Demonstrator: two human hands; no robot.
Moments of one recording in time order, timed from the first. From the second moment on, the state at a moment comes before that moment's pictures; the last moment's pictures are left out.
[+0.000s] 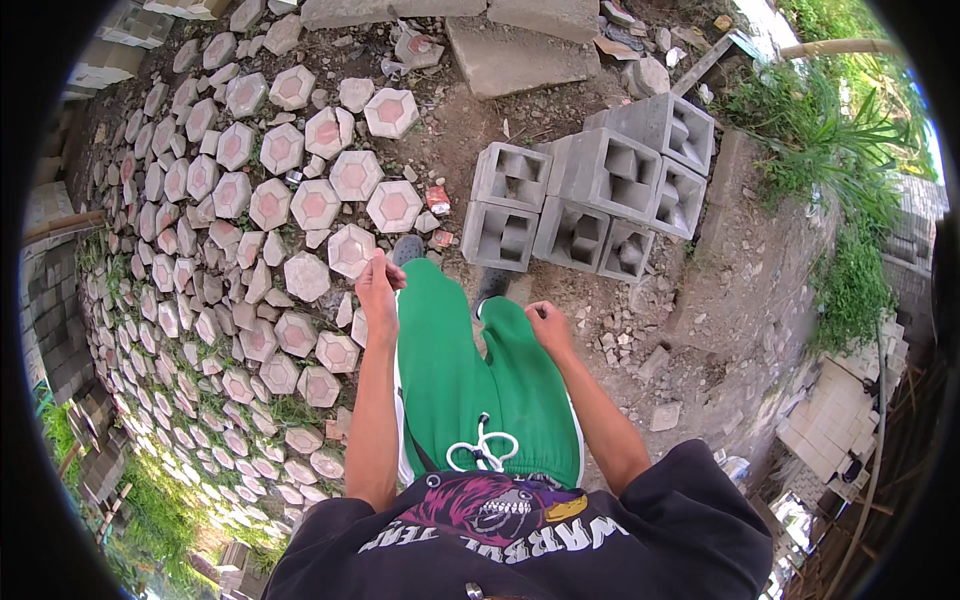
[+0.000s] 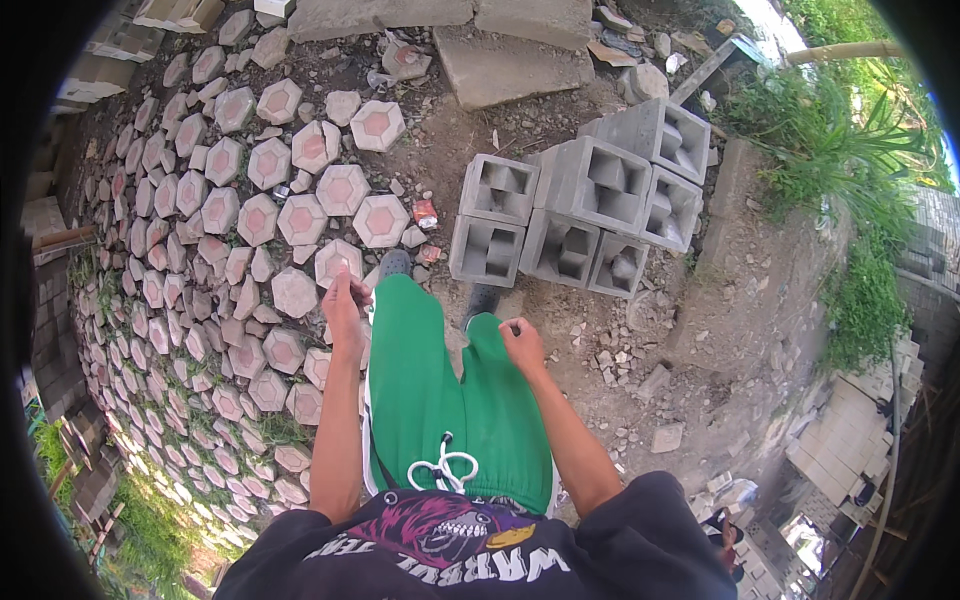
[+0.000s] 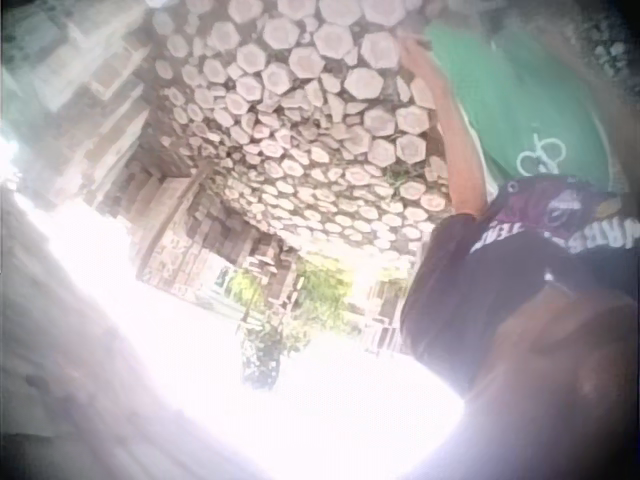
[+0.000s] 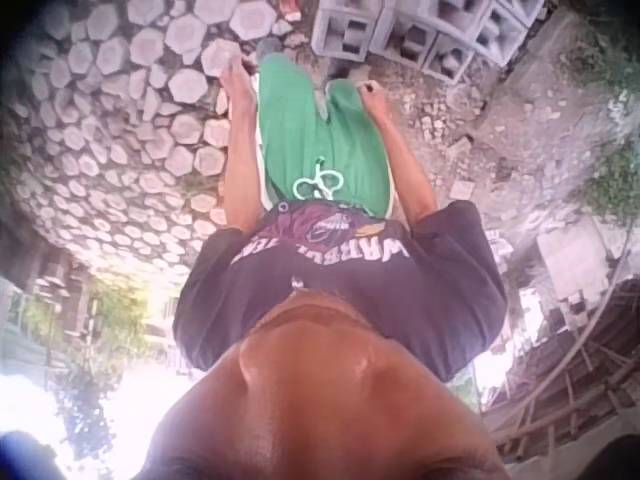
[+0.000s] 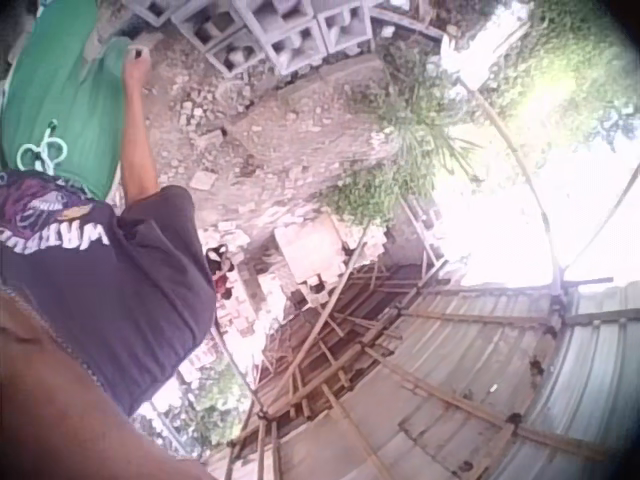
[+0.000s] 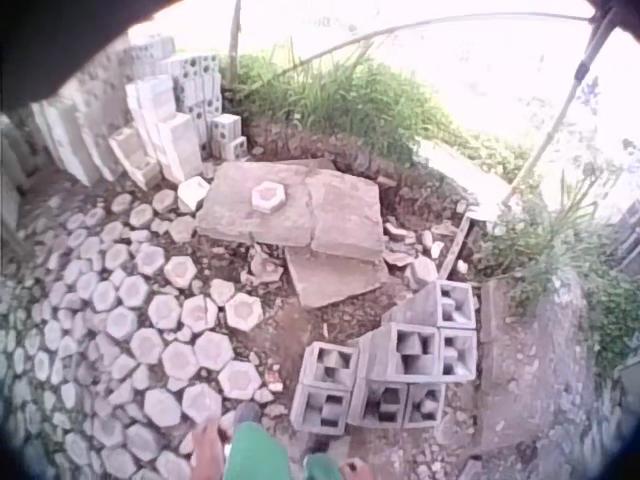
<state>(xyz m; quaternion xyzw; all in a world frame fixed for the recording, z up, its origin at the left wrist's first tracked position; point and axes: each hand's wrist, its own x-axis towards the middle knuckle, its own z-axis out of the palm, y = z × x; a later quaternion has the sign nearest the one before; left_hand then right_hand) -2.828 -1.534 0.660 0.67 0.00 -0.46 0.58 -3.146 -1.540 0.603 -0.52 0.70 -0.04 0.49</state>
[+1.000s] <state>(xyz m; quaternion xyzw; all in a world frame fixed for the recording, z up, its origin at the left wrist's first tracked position) -2.964 -1.635 0.164 0.71 -0.34 -0.57 0.23 -3.210 -1.594 0.164 -0.33 0.76 -0.12 0.54</state>
